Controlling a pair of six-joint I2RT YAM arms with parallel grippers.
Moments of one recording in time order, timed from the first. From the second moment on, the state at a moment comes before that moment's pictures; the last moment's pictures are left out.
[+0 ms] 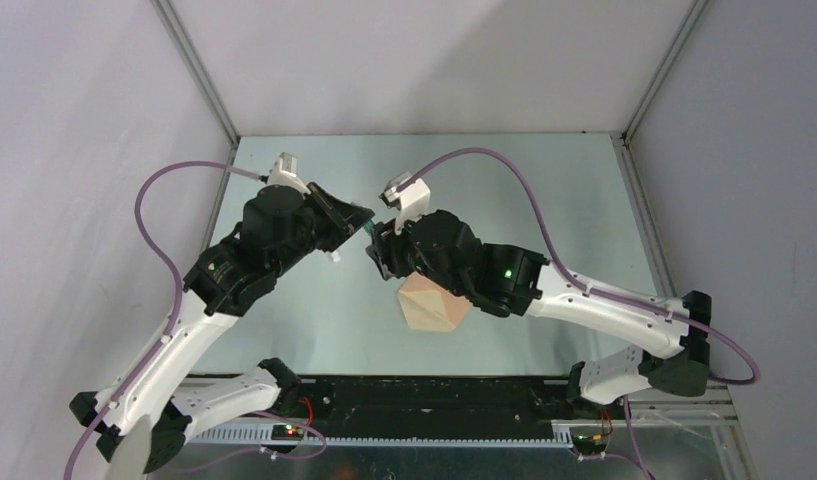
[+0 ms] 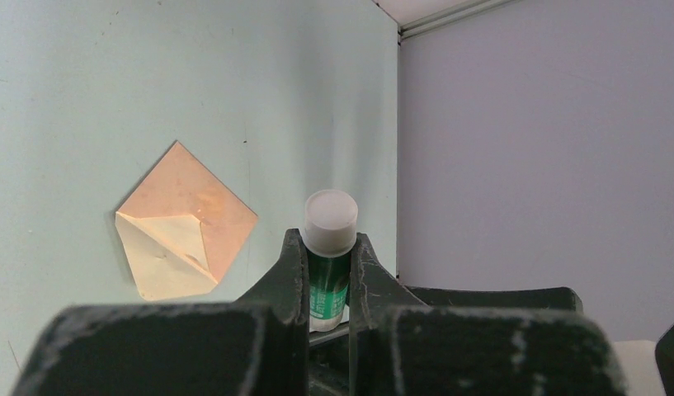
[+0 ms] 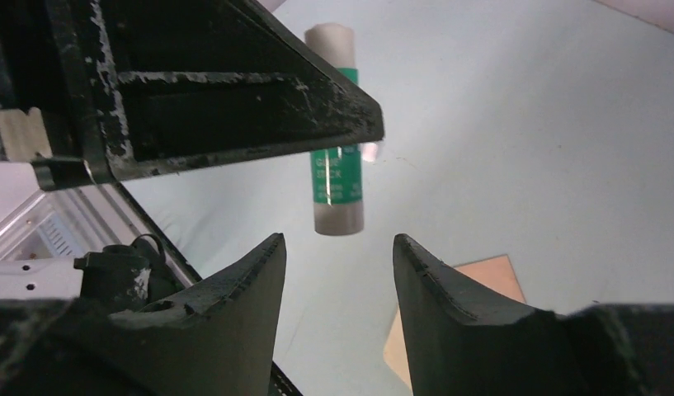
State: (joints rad) left arm -0.69 0.95 1.29 -0.72 -0.18 -1.08; right arm 1.23 1.41 1.44 -0.37 0.41 0.32
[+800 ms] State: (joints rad) left arm -0.69 0.94 1.29 -0.72 -0.20 -1.08; right arm 1.16 1.47 1.48 -0.34 0.27 0.37
